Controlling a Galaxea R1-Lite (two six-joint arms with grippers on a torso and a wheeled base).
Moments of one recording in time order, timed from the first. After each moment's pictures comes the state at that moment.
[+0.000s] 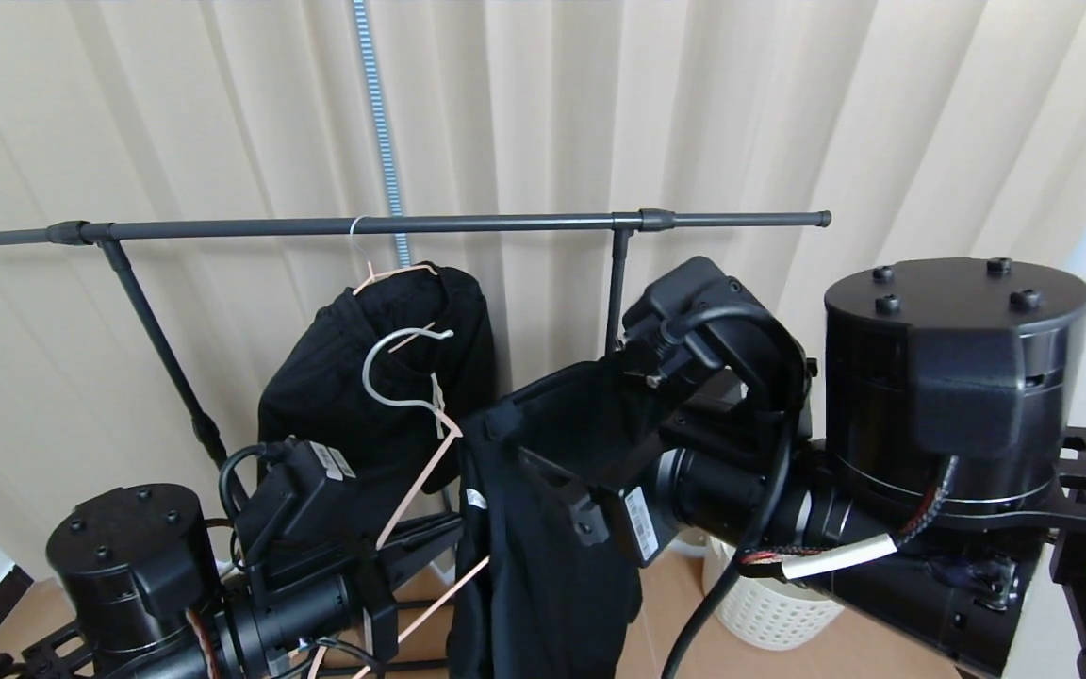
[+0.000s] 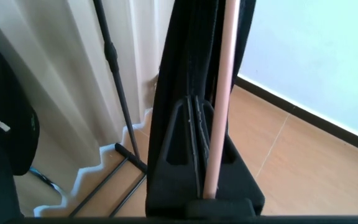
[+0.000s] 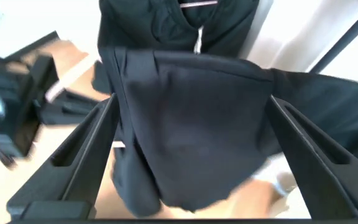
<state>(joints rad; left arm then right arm) -0.52 1.79 -0.14 -1.46 -0.35 0.07 0.99 1.65 -0.96 -0.37 -0.33 -0.03</state>
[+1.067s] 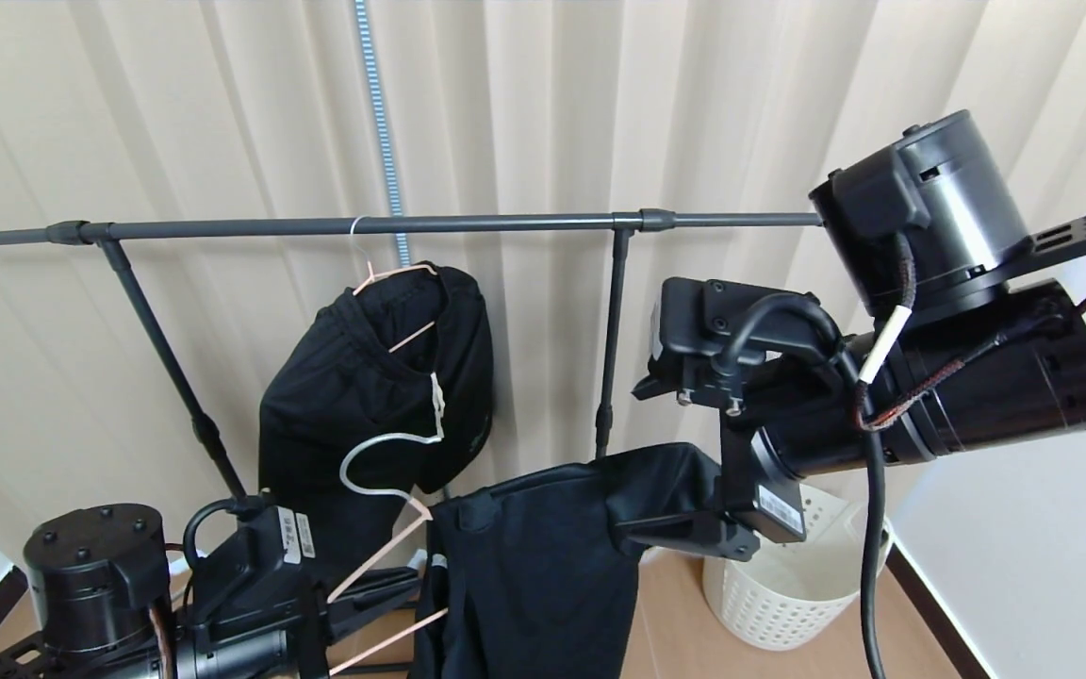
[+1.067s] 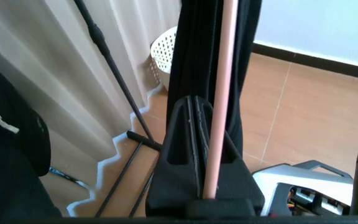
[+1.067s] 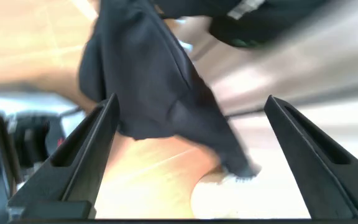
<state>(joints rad) -0.31 1.84 -0.03 -1.46 -0.66 0.39 0.74 1.68 -1.38 0.45 0.21 -0.62</state>
